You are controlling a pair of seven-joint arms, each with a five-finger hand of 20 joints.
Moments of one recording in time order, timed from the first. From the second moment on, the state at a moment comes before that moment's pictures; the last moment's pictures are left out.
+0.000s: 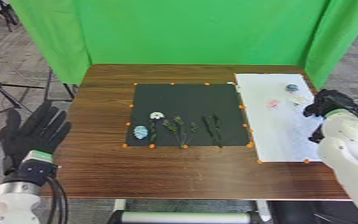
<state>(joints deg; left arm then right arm) 134.5 -54.5 -102.7 -127.0 10.1 16.0 21.6 -87.3 -43.8 79.7 -100.0 -127.9 -11.3 41.9</state>
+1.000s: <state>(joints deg) 135.6 -54.7 -102.7 -127.4 10.1 16.0 21.9 -81.7 -43.9 75.4 -91.6 -121.5 -16.6 45.4</state>
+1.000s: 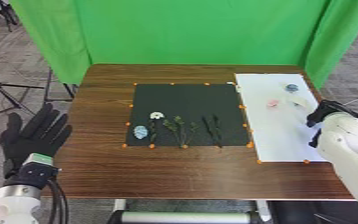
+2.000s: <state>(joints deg) 136.4 -55.1 -105.6 -127.5 10.0 16.3 21.8 -78.8 -49.2 63.6 -105.3 -129.7 -5.4 42.6</state>
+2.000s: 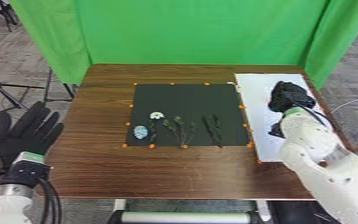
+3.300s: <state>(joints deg) 133.2 -54.5 -103.1 -126.7 10.9 17.8 17.1 -64.1 -74.8 41.0 -89.5 -129.6 -2.7 34.5</state>
